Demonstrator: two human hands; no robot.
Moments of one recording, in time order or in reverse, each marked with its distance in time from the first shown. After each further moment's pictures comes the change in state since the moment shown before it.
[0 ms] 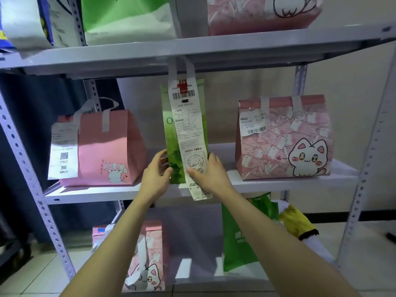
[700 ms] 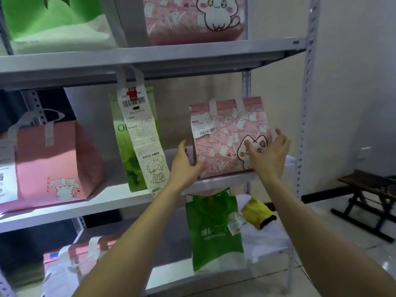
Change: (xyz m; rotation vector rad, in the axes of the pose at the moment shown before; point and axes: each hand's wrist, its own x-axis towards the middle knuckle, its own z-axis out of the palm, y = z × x) left_hand 0.008 0.120 0.152 -0.045 -0.257 -0.042; right_hand -0.030 0.147 -0.193 0.000 0.785 0.255
